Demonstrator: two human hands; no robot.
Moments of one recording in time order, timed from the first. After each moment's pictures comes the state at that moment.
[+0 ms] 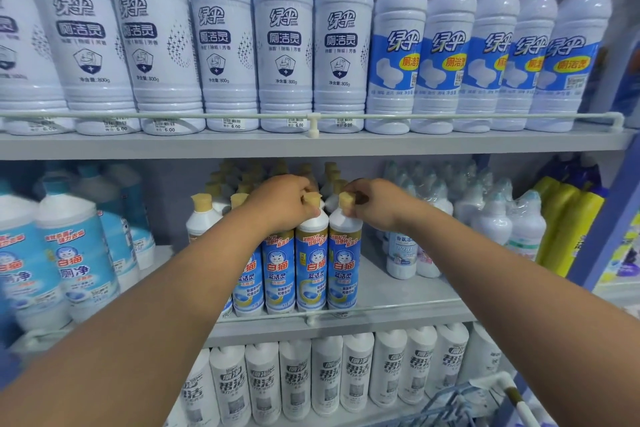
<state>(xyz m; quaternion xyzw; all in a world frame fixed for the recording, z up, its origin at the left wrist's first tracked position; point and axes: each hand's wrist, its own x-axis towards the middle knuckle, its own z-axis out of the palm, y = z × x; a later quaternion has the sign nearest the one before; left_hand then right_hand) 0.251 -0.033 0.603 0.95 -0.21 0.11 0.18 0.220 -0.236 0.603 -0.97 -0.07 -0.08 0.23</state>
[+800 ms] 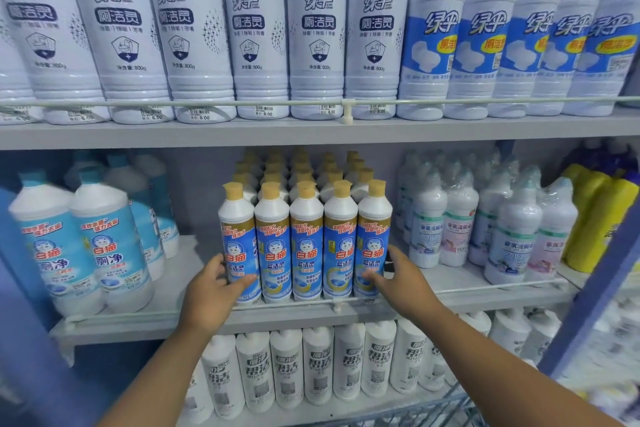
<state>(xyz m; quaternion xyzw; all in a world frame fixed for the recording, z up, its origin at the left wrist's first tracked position) 0.205 0.102 0.442 0.81 0.02 0.10 0.58 0.180 -0.216 0.445 -0.88 0.02 -0.14 0.45</state>
